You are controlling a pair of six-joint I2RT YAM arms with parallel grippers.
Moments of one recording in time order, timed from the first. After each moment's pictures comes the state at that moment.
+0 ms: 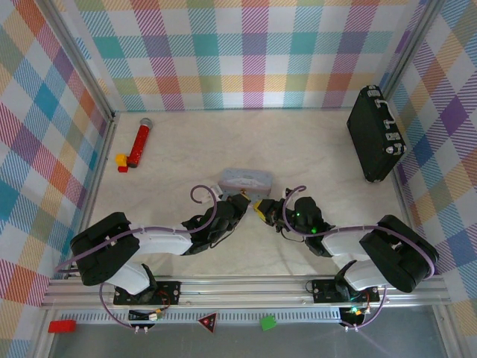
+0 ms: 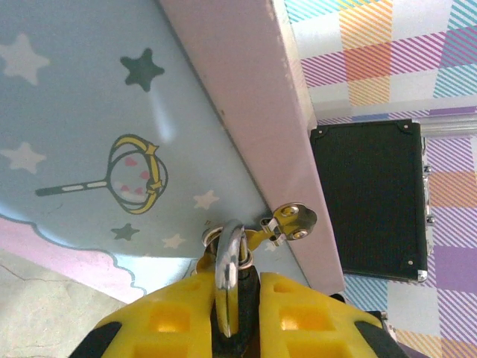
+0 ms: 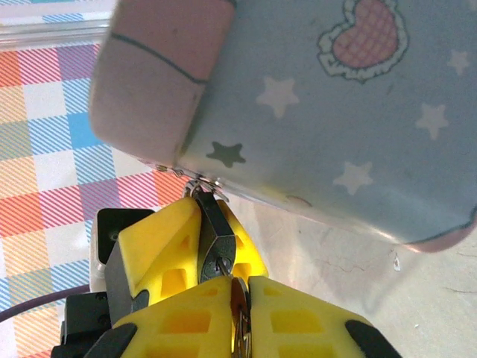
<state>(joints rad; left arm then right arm) -1.01 1.48 0.54 0.54 -0.38 -1.54 0.71 1.38 0.26 0.88 -0.29 1.55</state>
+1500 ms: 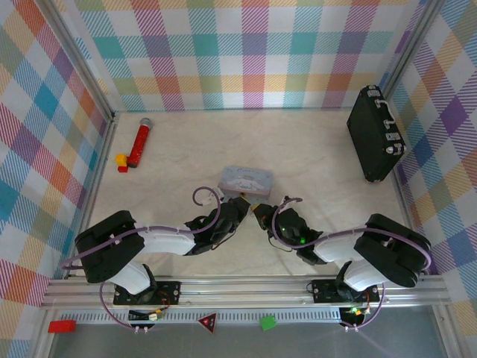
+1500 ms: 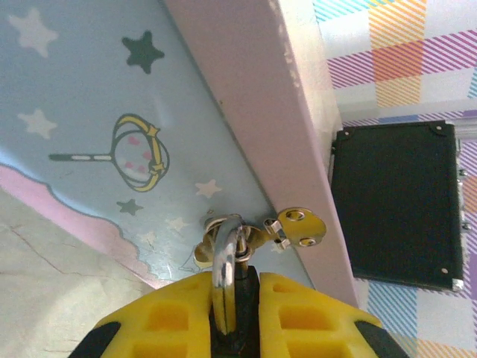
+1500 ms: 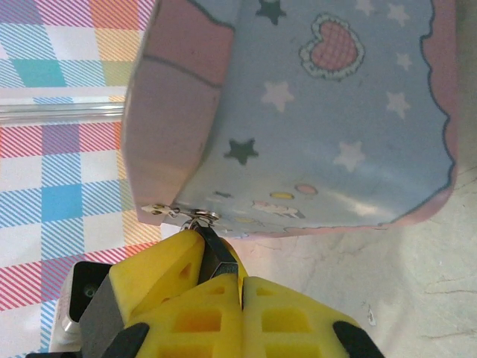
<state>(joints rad) -1.03 1.52 0.55 0.49 -0.41 -1.55 0.96 1.44 0.29 0.84 0.21 1.59</state>
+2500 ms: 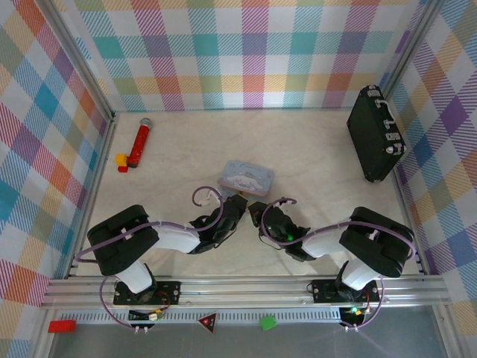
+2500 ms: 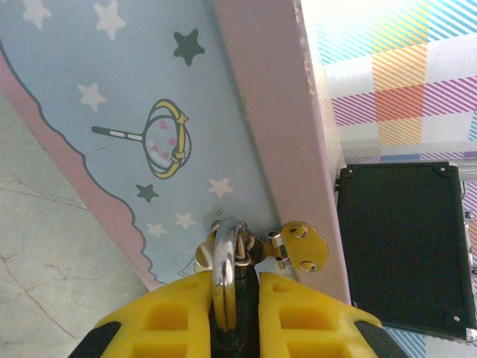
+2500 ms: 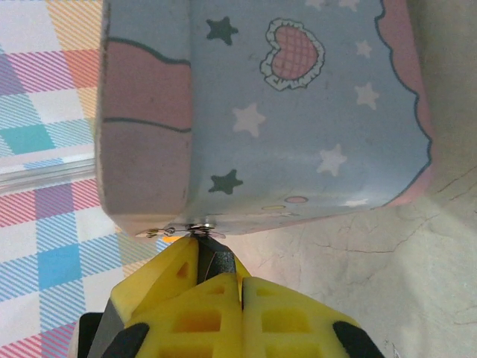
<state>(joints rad) -1.00 1.62 0.55 0.60 -0.49 -1.58 1.02 1.55 0.40 0.75 0.37 1.77</state>
